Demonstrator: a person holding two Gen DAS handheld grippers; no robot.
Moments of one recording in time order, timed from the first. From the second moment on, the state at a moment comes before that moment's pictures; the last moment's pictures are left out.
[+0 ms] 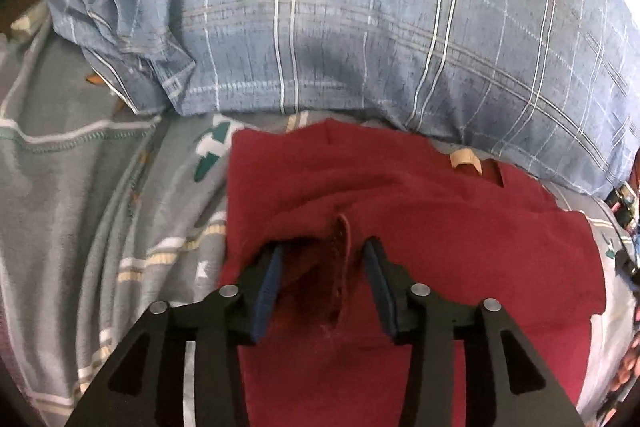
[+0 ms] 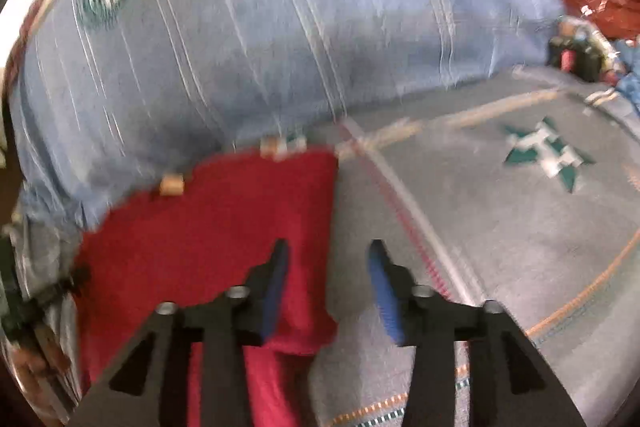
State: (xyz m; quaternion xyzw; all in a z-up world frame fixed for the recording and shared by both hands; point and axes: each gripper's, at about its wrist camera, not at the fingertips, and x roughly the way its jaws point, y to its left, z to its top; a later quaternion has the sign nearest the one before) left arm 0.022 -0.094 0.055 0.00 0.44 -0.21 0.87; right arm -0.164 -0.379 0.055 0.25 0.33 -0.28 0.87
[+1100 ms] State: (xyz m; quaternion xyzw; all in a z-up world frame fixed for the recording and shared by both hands) left arm 0.025 -0.087 0.044 0.04 0.43 -0.16 0.89; right arm -0.107 -0.357 0.036 0.21 0.43 -0.22 0.85
